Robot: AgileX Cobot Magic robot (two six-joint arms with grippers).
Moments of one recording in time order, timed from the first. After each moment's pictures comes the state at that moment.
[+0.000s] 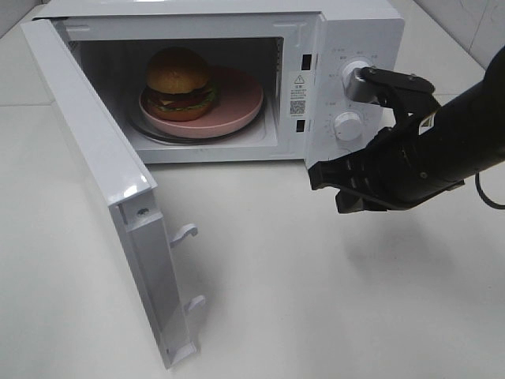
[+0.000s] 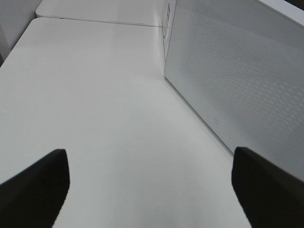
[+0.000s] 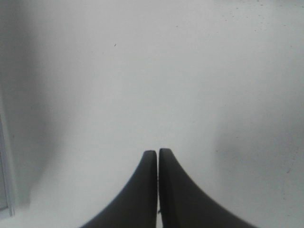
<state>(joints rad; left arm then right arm) 0.06 0.00 -0.52 -0.13 1.06 0.02 0.46 1.52 -0.77 0.28 0.33 -0.02</state>
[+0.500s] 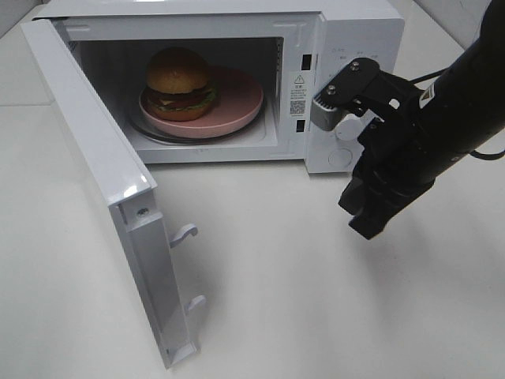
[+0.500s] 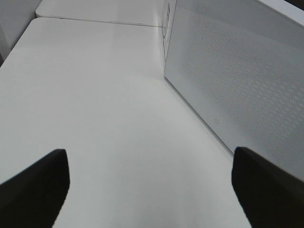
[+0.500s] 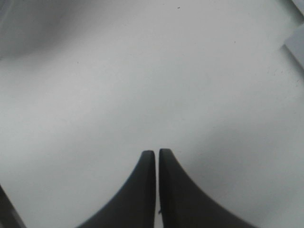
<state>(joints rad) 0.06 0.00 -0.52 -0.13 1.06 0.02 0.46 1.52 -0.90 0.20 0.59 -0.72</state>
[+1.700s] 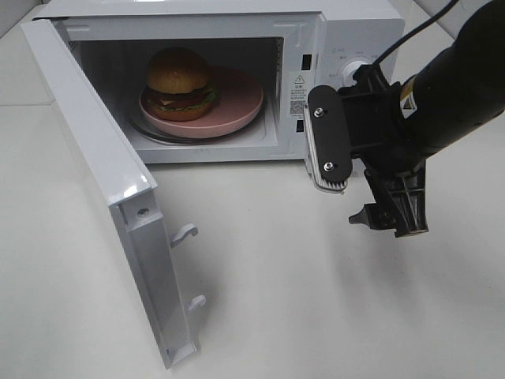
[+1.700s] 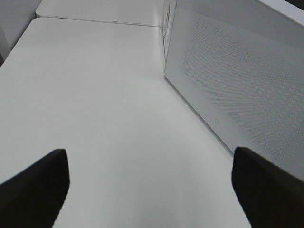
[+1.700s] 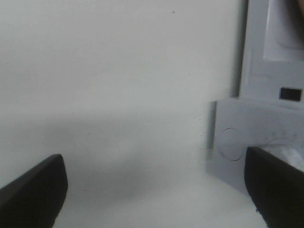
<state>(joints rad) 0.06 0.00 -0.52 -0.13 1.06 0.02 0.57 1.52 -0.90 -0.23 0.45 -1.03</state>
